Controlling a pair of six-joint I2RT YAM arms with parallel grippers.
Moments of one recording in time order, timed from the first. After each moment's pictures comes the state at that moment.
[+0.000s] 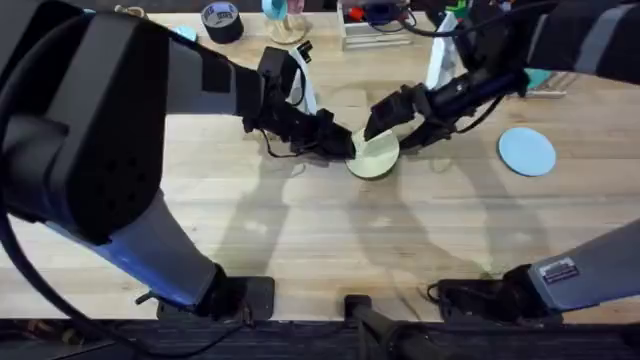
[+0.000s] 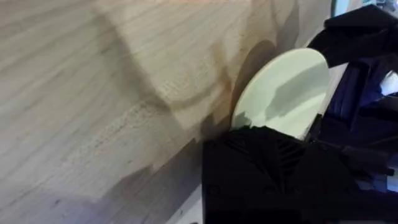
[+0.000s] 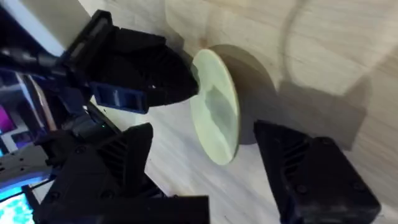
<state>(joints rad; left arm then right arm) -0.29 1.86 0.94 -0.36 0.89 -0.19 0.16 1.78 1.17 -0.90 -0.74 0.02</state>
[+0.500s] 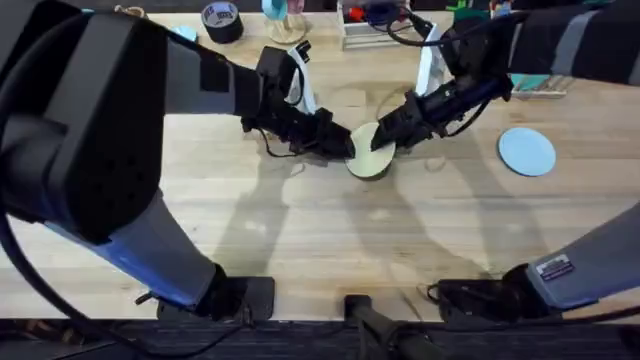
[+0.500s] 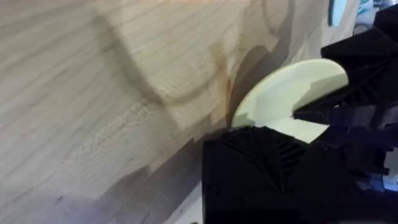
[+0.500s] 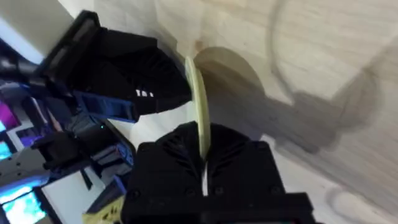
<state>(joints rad) -0.28 1.86 0.94 -0.36 0.90 -0.19 0.19 1.84 1.17 -0.87 -0.74 0.03</state>
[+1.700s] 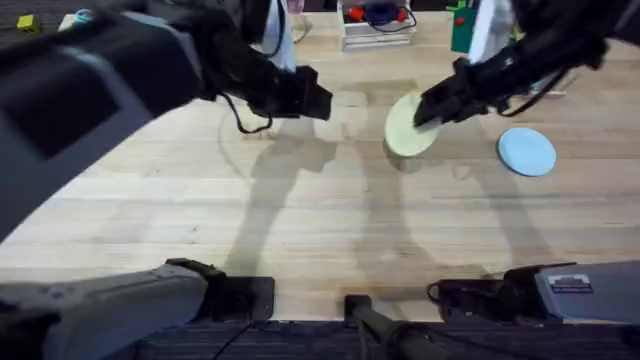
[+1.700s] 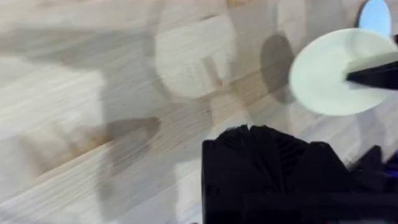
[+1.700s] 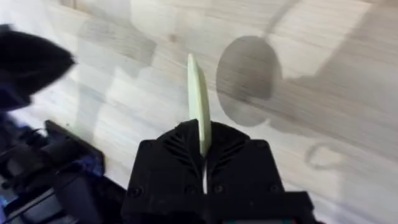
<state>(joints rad) -0.29 1.43 1.06 -0.70 0.46 -0.17 0.10 1.58 1.26 -1.08 -0.50 -0.01</state>
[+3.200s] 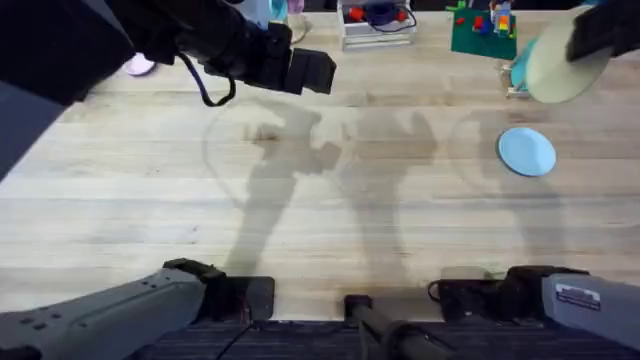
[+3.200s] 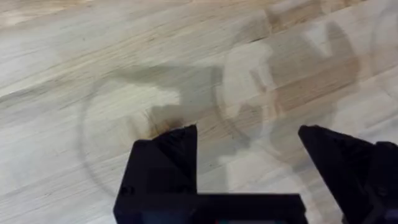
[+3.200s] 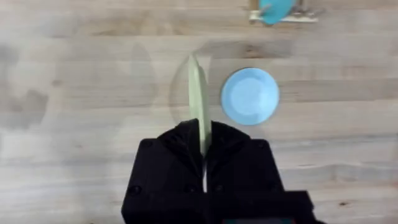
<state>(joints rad) -0.30 1.33 1.29 -0.96 0.16 -0.05 -0.04 1.36 1.69 -1.43 0.07 -0.03</state>
